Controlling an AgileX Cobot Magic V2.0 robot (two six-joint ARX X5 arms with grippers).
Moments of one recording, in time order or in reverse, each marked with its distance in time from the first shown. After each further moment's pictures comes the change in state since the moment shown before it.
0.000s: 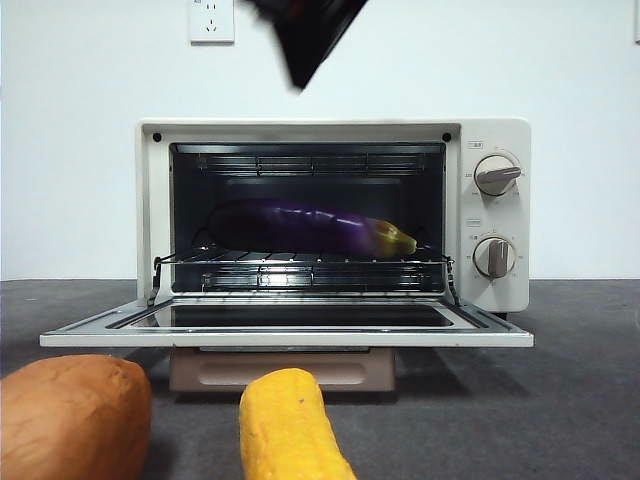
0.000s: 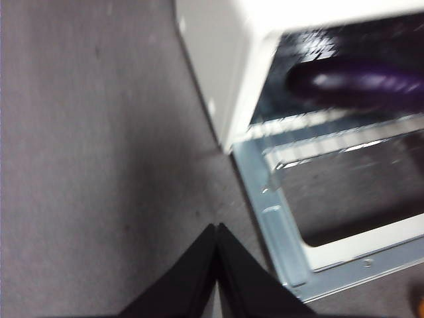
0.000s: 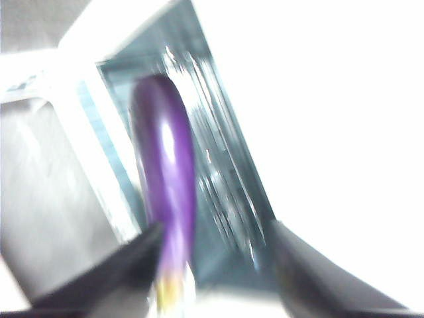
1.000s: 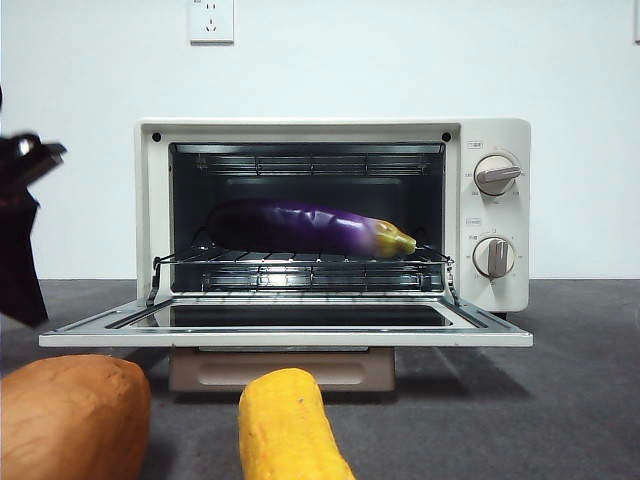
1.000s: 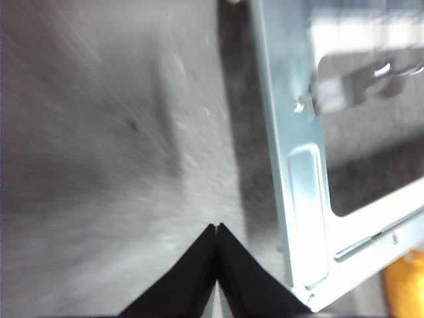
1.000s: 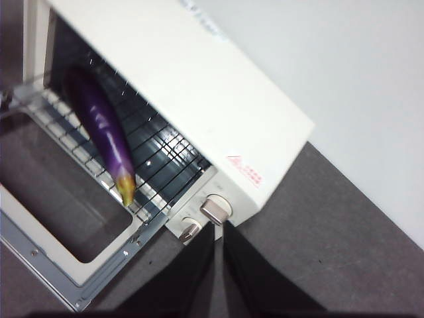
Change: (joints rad) left arm 0.145 0.591 -0.065 0.105 0.425 -0.002; right arm -0.002 -0.570 0.000 -0.401 -0.023 0.304
